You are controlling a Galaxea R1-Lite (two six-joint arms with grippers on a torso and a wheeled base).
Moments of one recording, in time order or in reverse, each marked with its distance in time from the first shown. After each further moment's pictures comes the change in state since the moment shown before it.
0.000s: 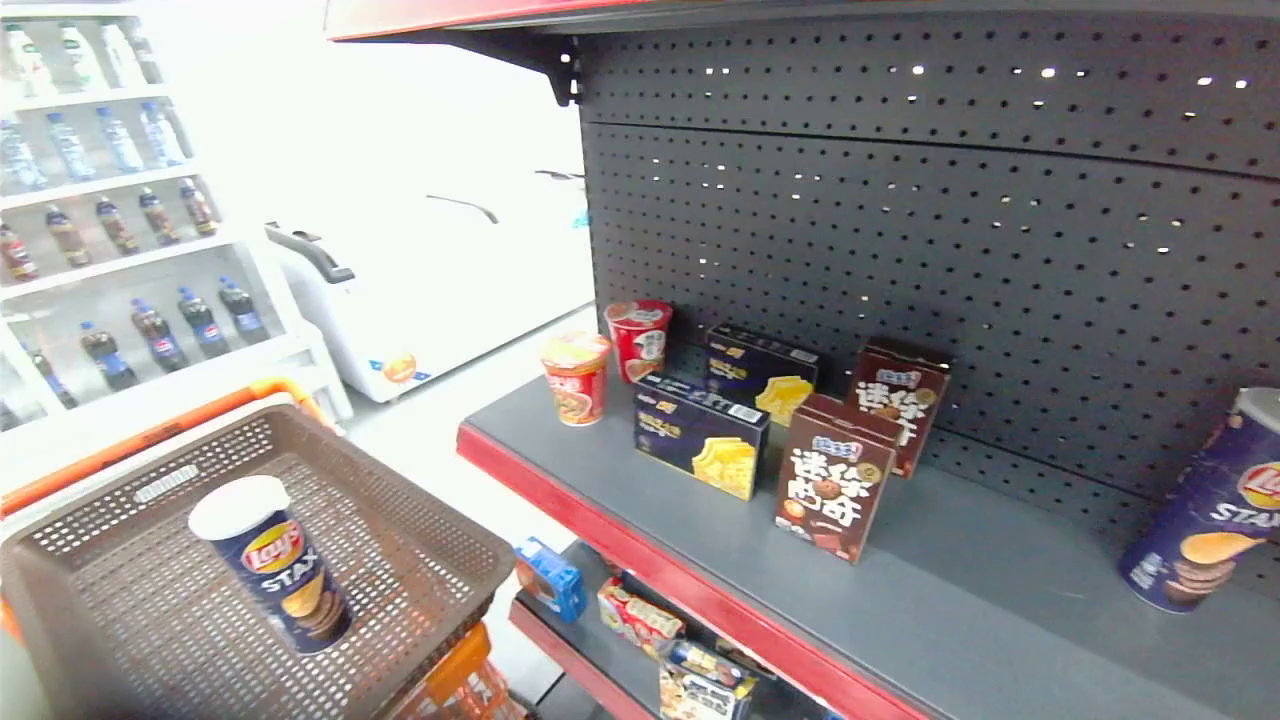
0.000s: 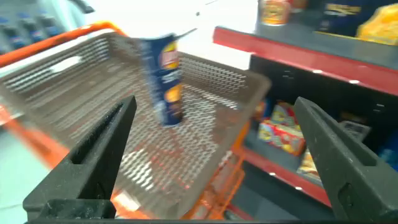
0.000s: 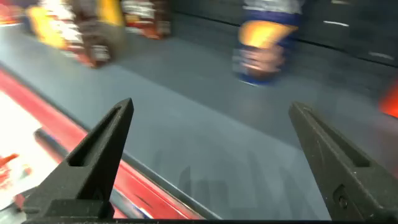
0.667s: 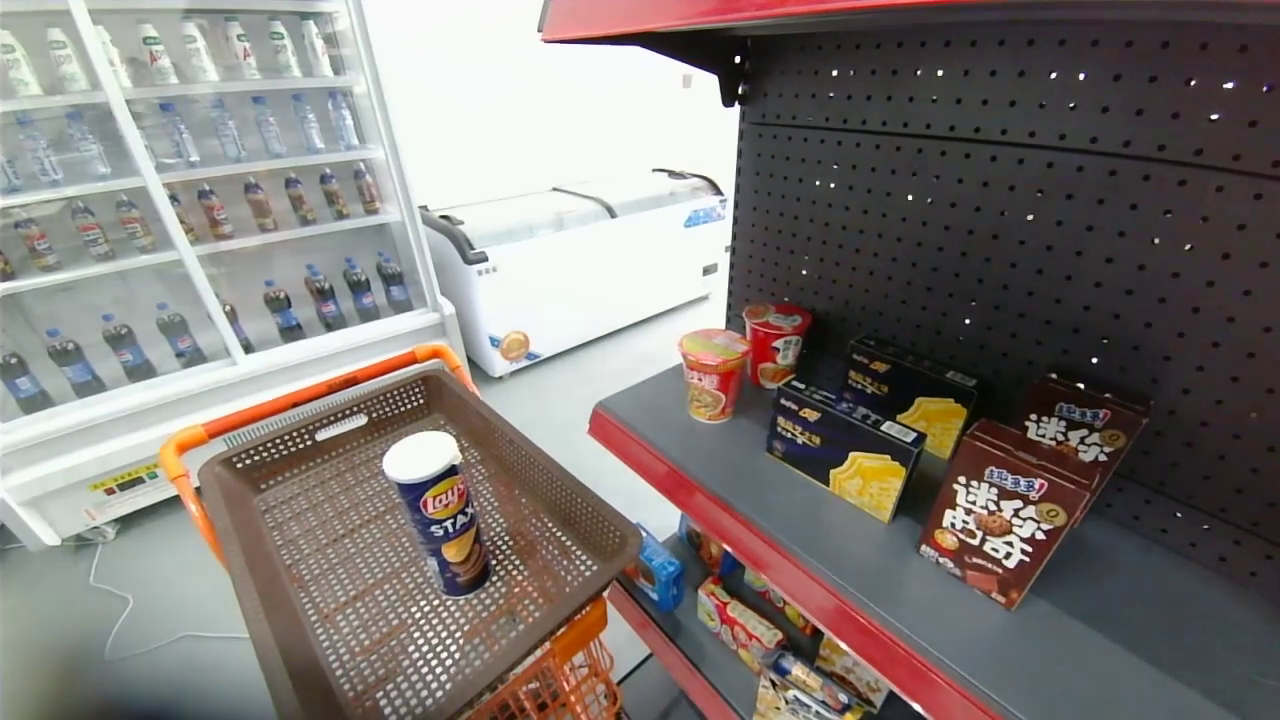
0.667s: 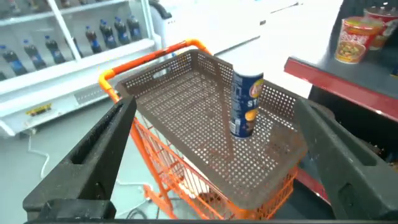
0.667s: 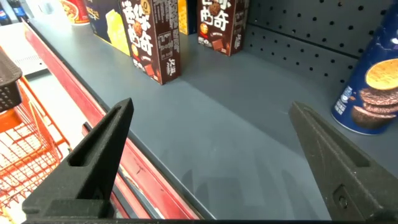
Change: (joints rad) left arm -0.002 0.337 -0.415 0.083 0.068 0.022; right arm -0.001 0.000 0.000 -0.001 0.000 0.001
